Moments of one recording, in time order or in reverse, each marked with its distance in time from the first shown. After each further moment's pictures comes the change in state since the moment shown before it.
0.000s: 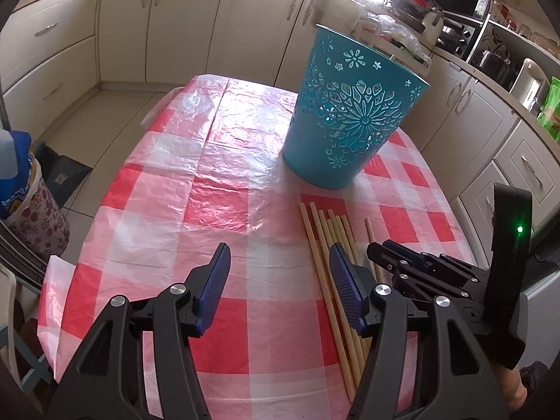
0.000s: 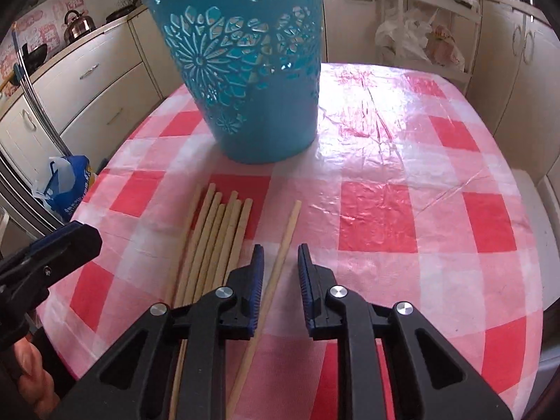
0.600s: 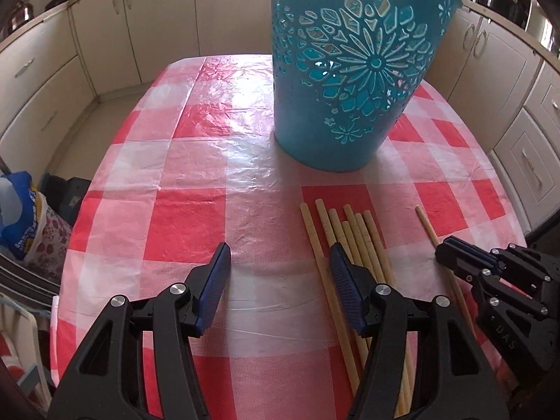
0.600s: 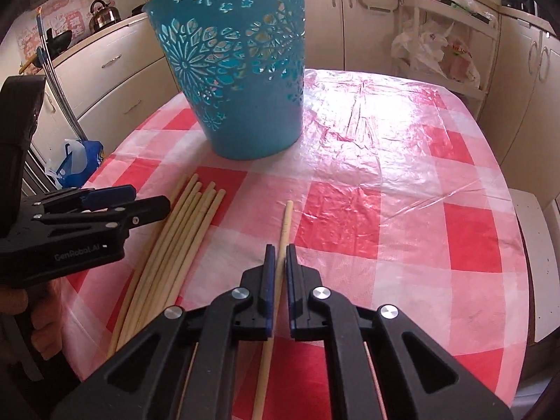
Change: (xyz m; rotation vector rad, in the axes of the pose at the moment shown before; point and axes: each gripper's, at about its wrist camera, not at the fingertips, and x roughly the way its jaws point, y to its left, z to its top) left arm 0.073 -0.036 0.022 0.179 0.127 0.162; right arm -0.005 -0.043 -0.007 -0.025 -0.018 0.112
